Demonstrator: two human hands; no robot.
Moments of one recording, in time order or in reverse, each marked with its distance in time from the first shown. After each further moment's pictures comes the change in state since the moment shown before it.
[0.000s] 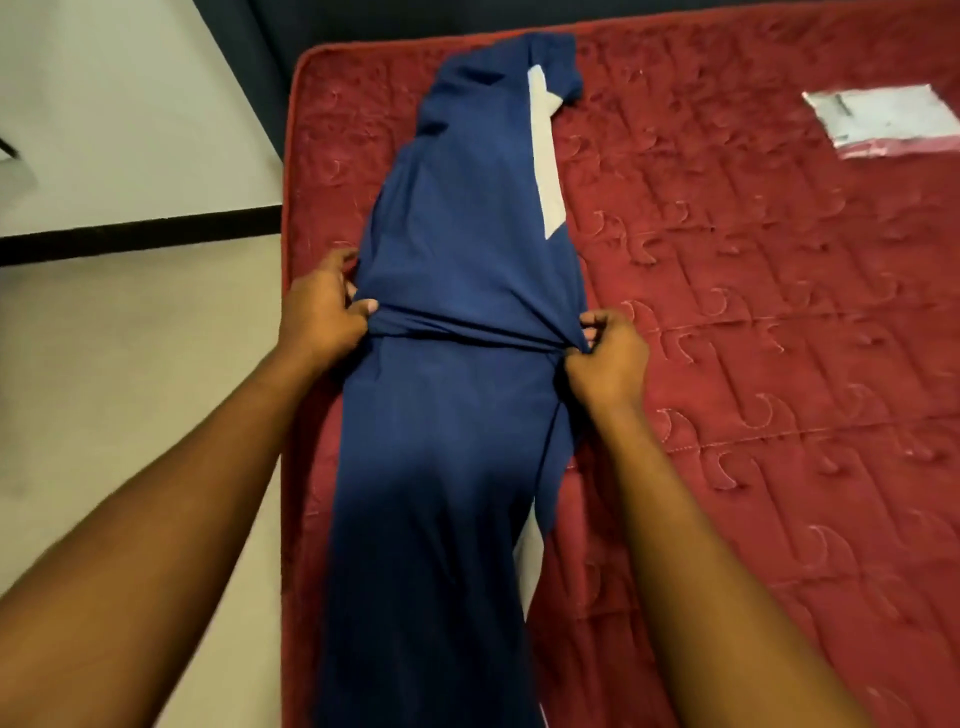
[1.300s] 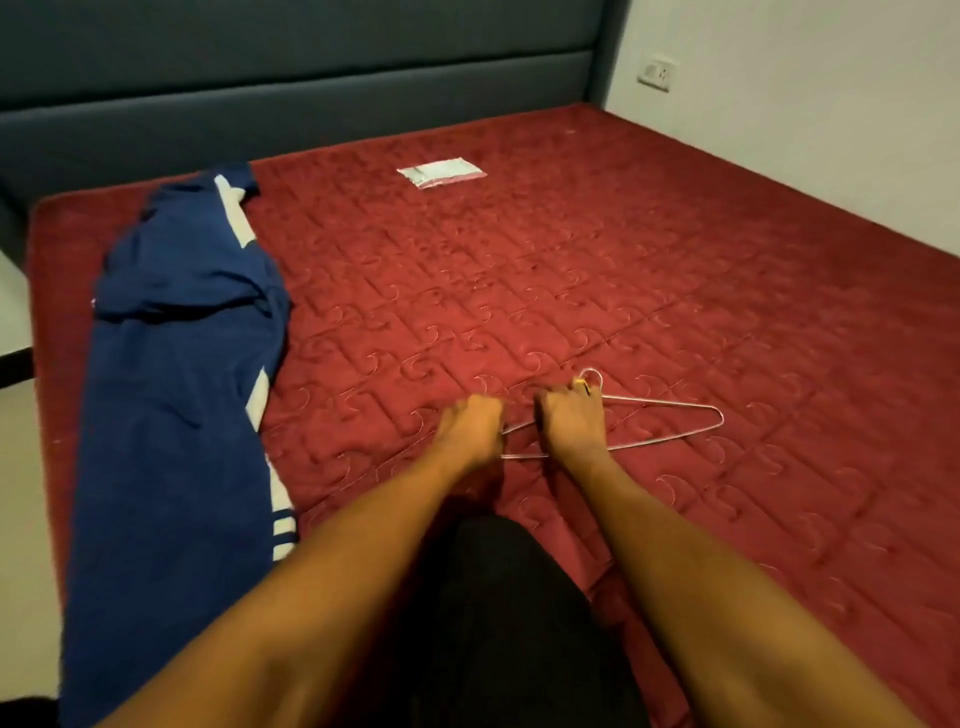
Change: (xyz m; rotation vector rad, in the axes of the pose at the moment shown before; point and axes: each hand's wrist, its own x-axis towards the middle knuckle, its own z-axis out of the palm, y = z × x) left_hand -0.513 0.284 0.216 0.421 -0.488 0.749; right_hand -0.341 0.249 -0.328 -0.995 0.170 -0.109
